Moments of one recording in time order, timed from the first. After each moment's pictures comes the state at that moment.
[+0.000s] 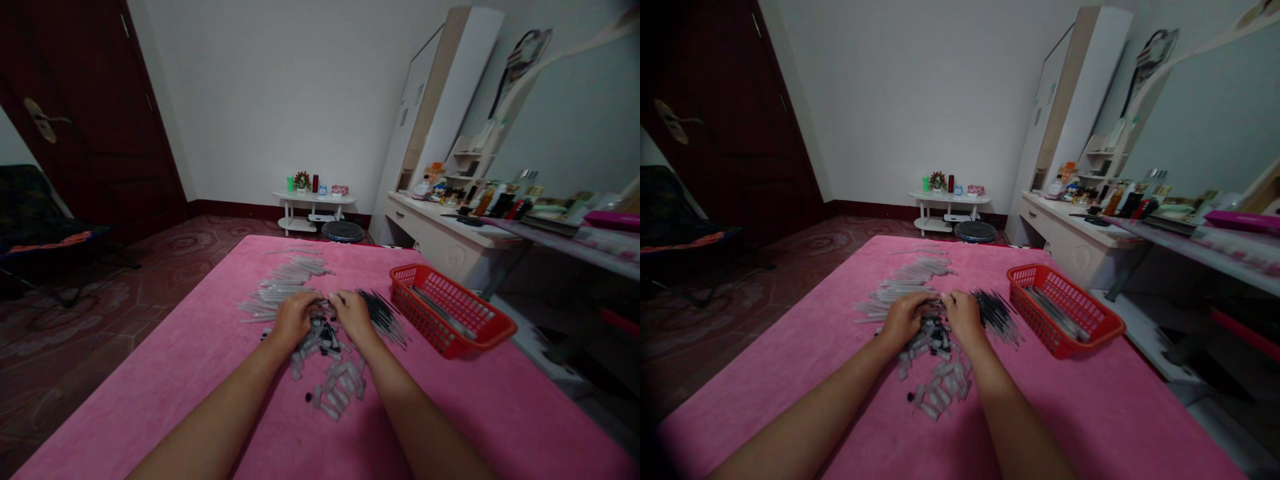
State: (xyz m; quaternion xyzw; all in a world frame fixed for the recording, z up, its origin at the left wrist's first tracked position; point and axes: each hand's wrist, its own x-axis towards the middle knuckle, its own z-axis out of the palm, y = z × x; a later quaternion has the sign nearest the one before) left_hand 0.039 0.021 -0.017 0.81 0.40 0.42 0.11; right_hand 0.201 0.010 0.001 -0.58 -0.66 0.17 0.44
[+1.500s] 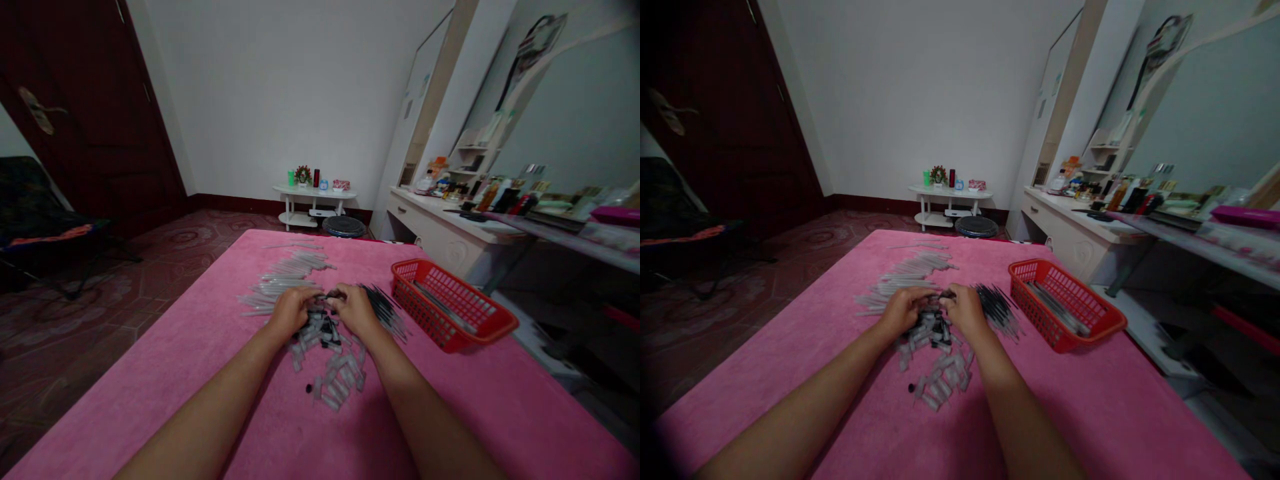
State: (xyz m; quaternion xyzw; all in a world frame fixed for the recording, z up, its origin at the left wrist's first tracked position) left_hand 0.031 0.030 -0.017 0.83 0.39 0.37 0.13; right_hand 0.207 0.008 0.003 -0.54 -0.71 0.21 0.41
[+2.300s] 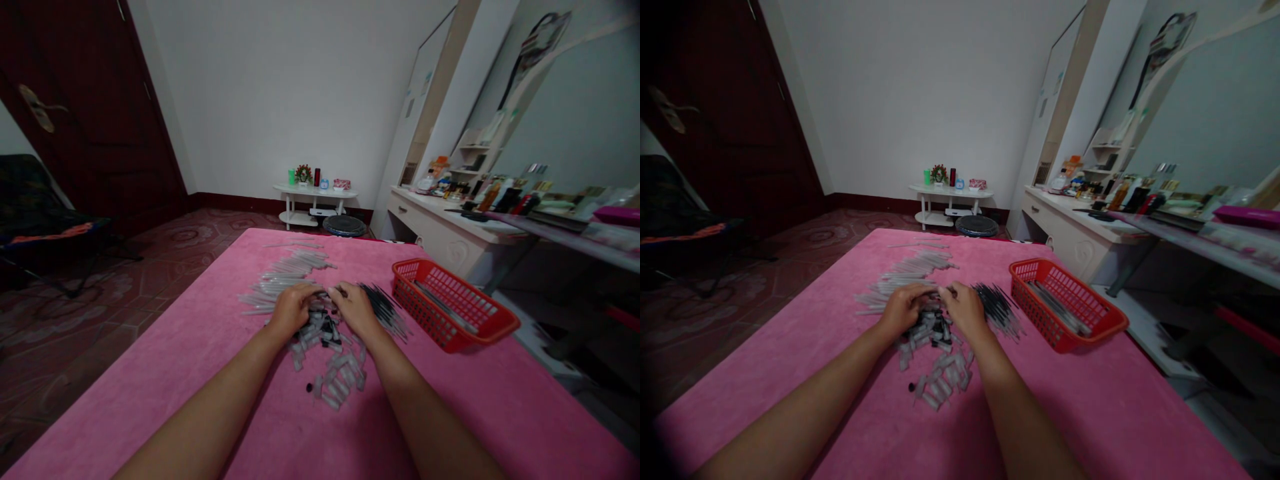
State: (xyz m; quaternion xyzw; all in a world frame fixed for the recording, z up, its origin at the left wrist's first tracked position) left_hand 0.033 0.028 -0.016 0.82 0.36 0.43 0.12; right_hand 0.205 0.004 0.007 -0.58 -0.70 0.16 0.38
